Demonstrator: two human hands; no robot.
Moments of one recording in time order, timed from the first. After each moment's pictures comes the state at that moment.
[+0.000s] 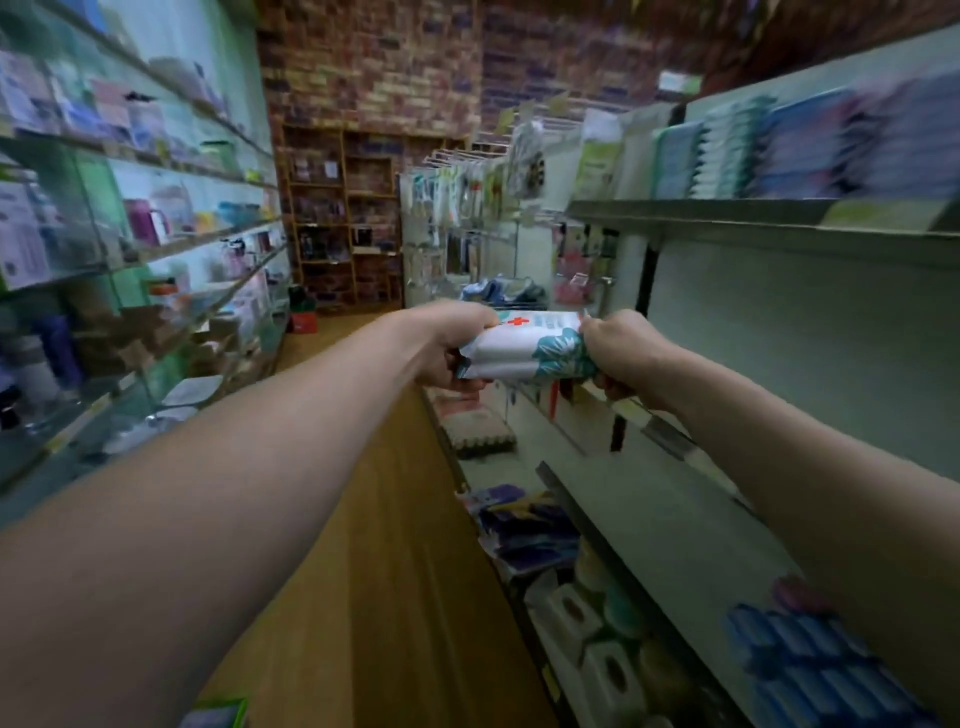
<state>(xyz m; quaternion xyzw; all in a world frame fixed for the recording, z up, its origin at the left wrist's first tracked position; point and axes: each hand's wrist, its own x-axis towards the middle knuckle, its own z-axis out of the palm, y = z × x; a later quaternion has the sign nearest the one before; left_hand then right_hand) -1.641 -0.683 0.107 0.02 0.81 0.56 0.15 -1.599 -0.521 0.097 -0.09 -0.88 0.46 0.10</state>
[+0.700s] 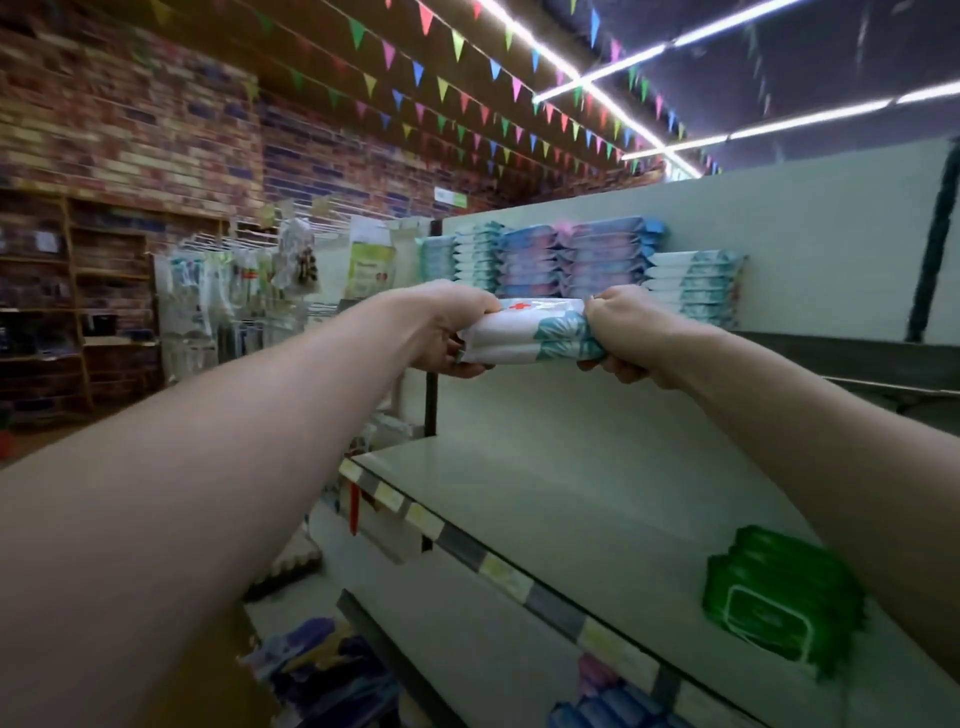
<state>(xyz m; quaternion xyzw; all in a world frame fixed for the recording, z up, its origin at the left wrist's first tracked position) -1.666 -0.464 0.214 0.25 0.77 0.56 0.15 -1.558 -0.337 0.207 -0.23 -0.86 0.36 0.28</state>
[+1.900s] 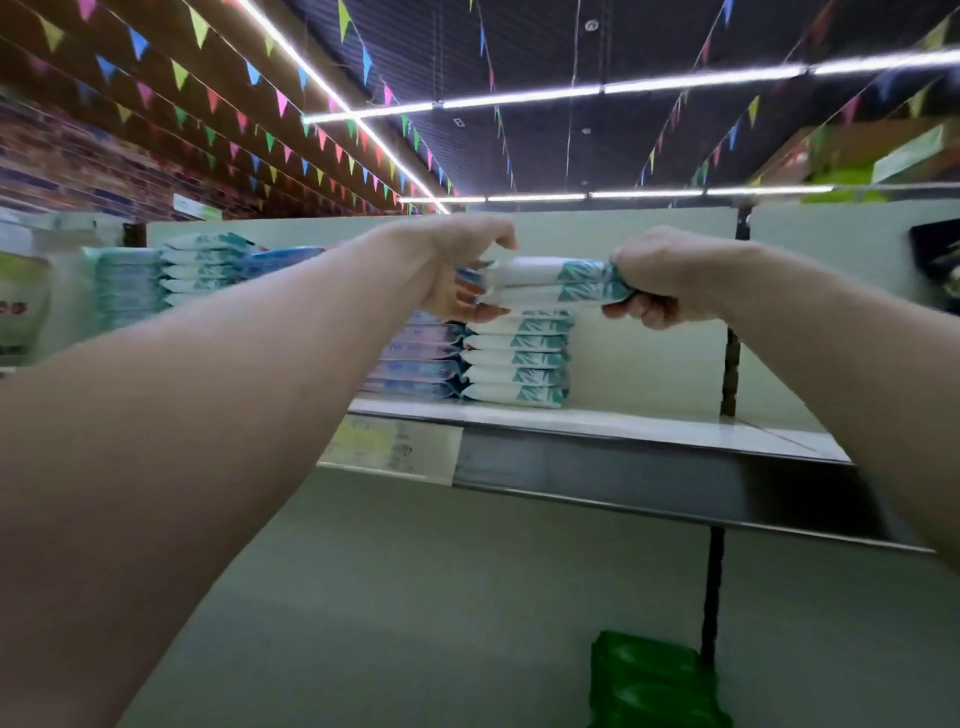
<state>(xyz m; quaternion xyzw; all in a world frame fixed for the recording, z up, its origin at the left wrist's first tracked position) -1.724 -0.213 0.320 0.48 0.62 0.55 0.29 -1.563 -0.161 0.311 -0.44 -0.79 0.24 0.36</state>
